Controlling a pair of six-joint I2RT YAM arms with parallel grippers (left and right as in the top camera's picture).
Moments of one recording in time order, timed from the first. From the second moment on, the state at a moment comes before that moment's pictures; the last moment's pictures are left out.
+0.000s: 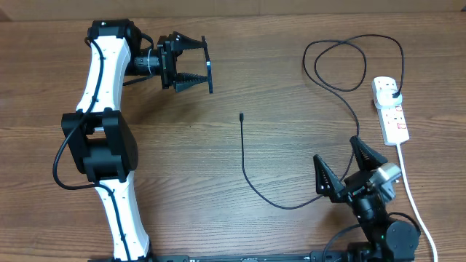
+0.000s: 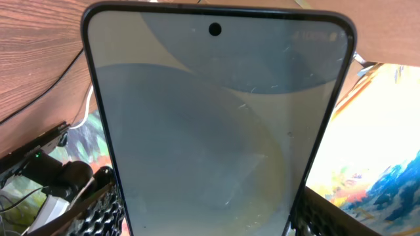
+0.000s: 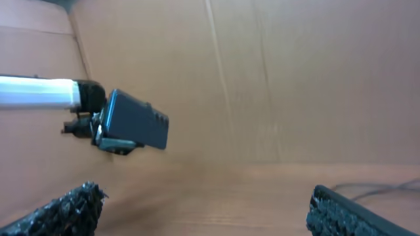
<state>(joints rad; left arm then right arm) 0.03 2.33 2.15 -1.64 1.52 -0.39 0.05 0.01 0.06 0.20 -0.39 0.33</state>
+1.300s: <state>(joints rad) 0.03 2.33 2.15 -1.64 1.52 -0.39 0.05 1.27 0.96 -0.87 -0.25 0.49</state>
